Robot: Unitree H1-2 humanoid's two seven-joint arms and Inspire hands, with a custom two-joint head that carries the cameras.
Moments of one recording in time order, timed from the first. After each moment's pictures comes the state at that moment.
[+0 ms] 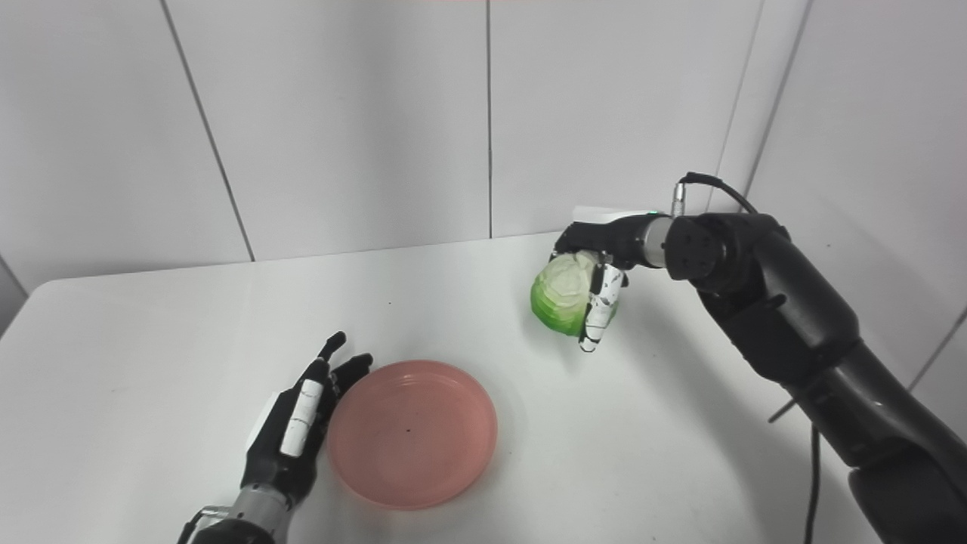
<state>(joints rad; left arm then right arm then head) -0.20 -0.05 -0.13 0.10 -0.09 0.13 -0.09 -0.85 -0.68 0.36 0.00 -0.55 0.37 0.91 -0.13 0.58</state>
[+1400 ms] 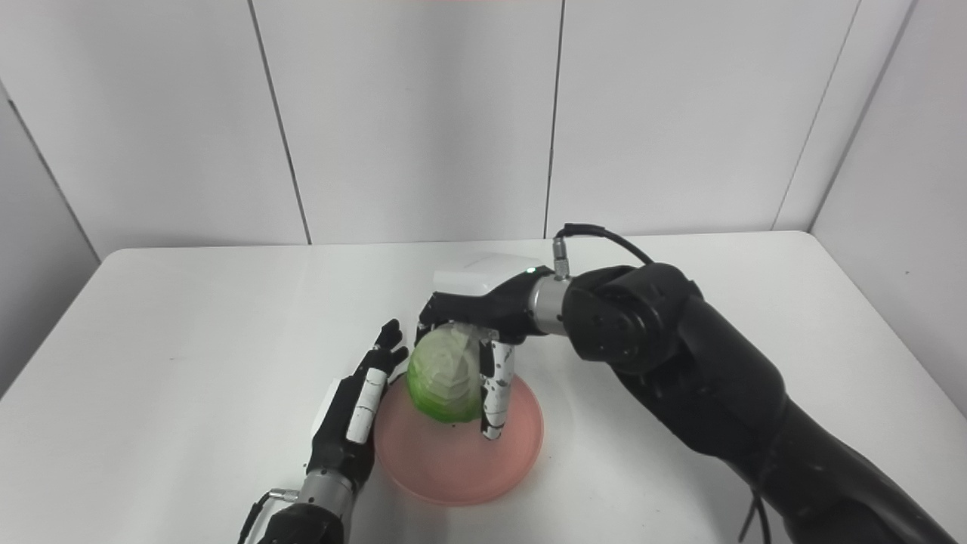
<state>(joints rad) -0.20 -0.12 -0.14 0.14 0.00 0.05 -0.02 -0.87 -0.46 0.57 -0.27 -0.61 0.38 1.01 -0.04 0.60</state>
